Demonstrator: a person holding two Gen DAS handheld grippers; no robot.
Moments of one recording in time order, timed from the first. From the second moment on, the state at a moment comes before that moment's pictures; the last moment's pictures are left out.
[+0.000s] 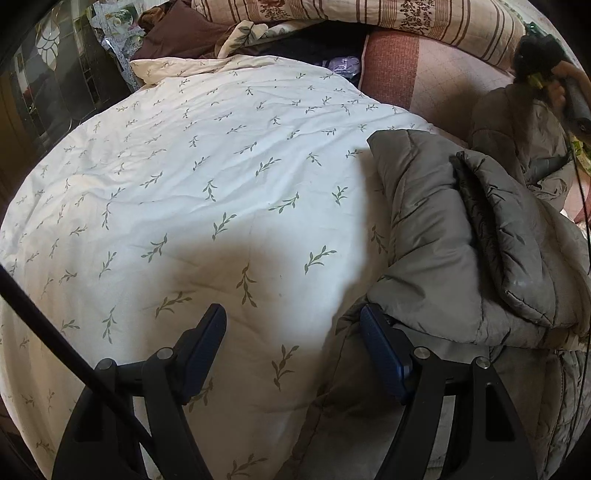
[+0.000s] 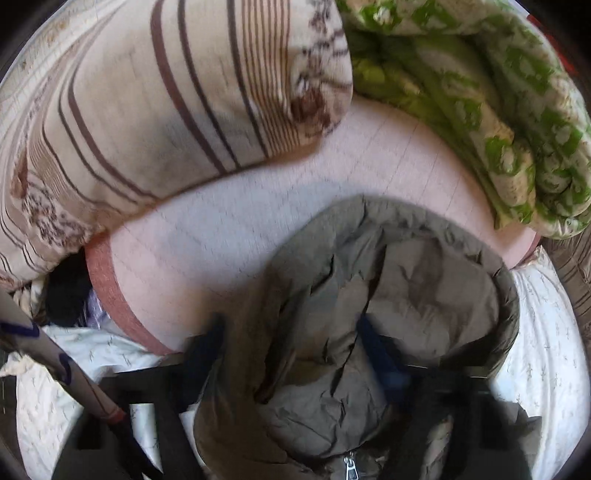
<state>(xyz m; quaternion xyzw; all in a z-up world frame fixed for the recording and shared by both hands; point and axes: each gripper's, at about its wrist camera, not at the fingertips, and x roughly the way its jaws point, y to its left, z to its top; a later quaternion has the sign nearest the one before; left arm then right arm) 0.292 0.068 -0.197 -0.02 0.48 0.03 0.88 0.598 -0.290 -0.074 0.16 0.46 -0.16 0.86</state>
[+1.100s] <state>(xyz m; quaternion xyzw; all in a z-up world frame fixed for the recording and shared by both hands) 0.272 0.120 -0.156 -0.08 0.44 0.07 0.89 0.252 -0.165 -0.160 0.16 0.52 -0.04 0.84</state>
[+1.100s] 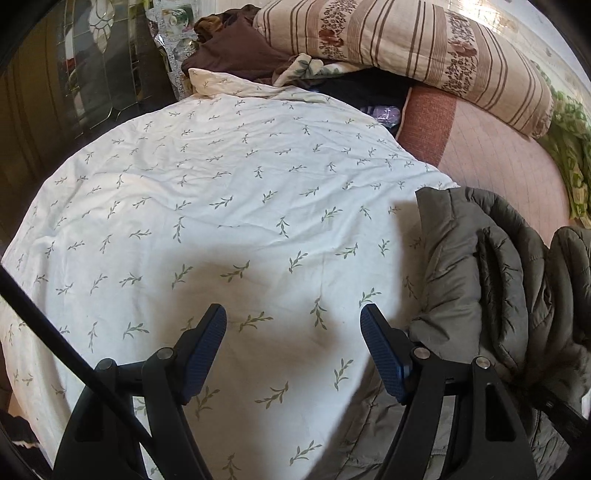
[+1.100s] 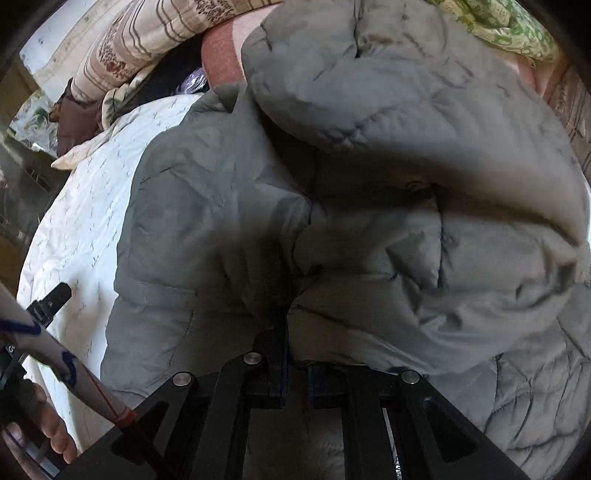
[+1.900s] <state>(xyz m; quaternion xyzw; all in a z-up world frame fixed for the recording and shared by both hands) 0.268 0.115 -0.150 -0.09 0.44 0.04 0.89 0.316 -0.234 -0.142 0.09 0.53 -0.14 0.83</state>
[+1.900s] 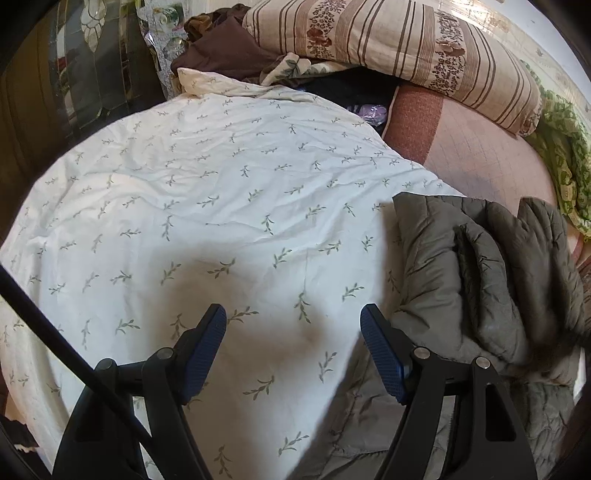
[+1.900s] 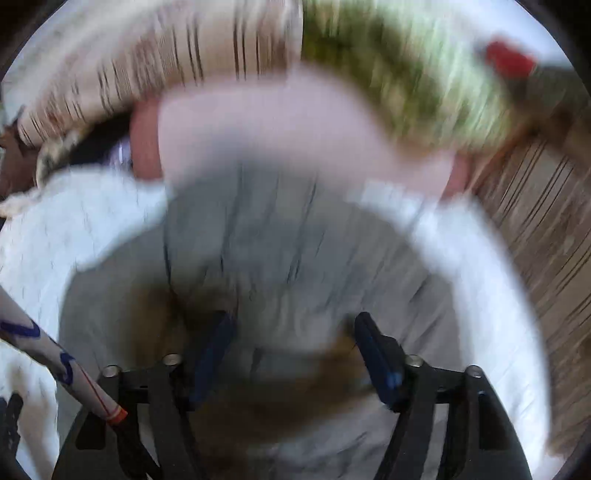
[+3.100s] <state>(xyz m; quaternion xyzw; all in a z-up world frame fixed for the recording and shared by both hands) 0.275 0.109 -0.165 -0.10 0.47 -0.01 0.88 0.246 -0.201 -0.128 0.09 0.49 -0.07 0.87</state>
